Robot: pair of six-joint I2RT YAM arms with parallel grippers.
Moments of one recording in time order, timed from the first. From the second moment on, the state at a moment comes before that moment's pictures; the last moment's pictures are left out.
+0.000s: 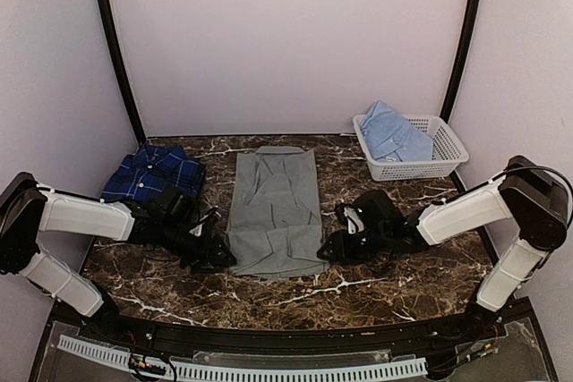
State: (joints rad) left arm -0.60 1.42 0.58 -0.19 0.58 -0.80; right arm 0.85 1.63 0.66 0.14 -0.28 0.76
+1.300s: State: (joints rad) left arm -0.56 1.49 0.77 -0.12 0.57 -0.89; right arm 0.76 1.67 0.83 0.24 -0.42 0.82
